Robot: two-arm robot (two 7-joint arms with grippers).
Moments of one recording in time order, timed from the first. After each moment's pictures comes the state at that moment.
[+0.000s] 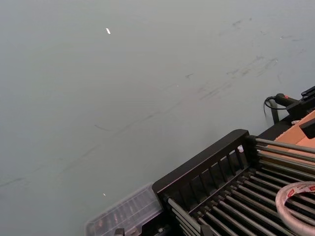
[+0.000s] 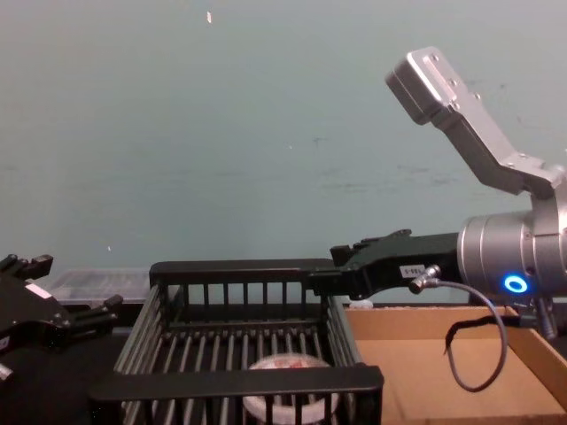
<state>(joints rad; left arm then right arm) -0.20 0.60 0.45 -1.41 -0.25 -0.12 0.03 0.55 0.28 -0.54 -1.26 0.20 0.27 0.47</state>
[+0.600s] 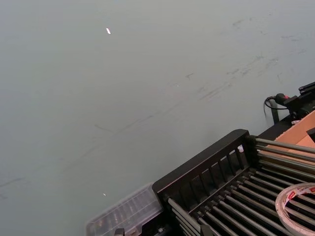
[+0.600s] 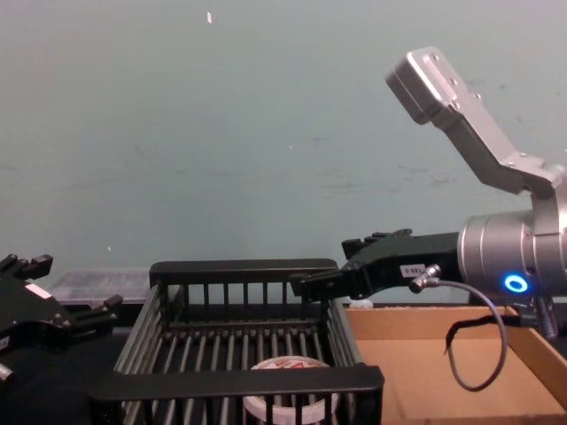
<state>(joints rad) -0.20 0.60 0.45 -1.41 -0.25 -0.12 0.03 0.55 0.28 -0.54 -1.26 0.20 0.27 0.47</state>
